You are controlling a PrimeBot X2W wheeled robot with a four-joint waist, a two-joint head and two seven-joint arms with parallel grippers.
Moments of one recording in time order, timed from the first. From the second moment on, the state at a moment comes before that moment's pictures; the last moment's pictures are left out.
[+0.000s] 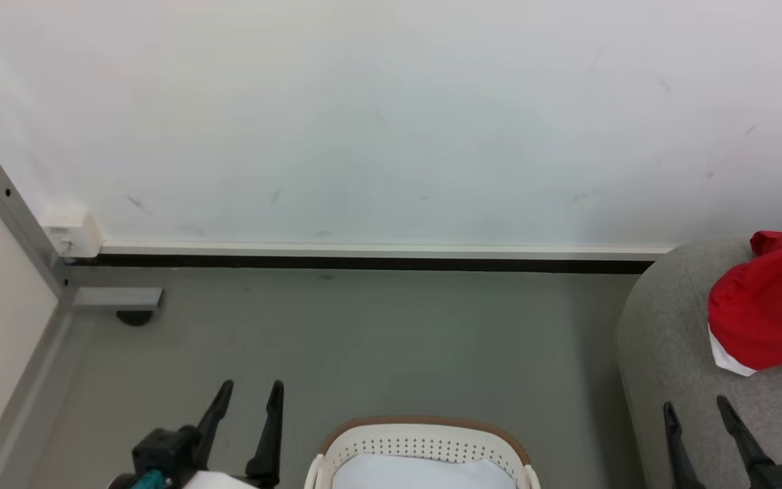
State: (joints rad) left arm -0.11 0.28 -0.43 0.18 -0.49 0.15 -0.26; right arm -0.01 -0.05 -0.06 0.28 0.02 0.13 -0.26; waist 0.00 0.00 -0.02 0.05
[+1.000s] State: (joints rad) left arm -0.04 0.08 -0.15 0.29 -0.25 -0.06 -0.26; right arm 0.02 -0.05 -0.03 0.31 0.09 0.13 -0.26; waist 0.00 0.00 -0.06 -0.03
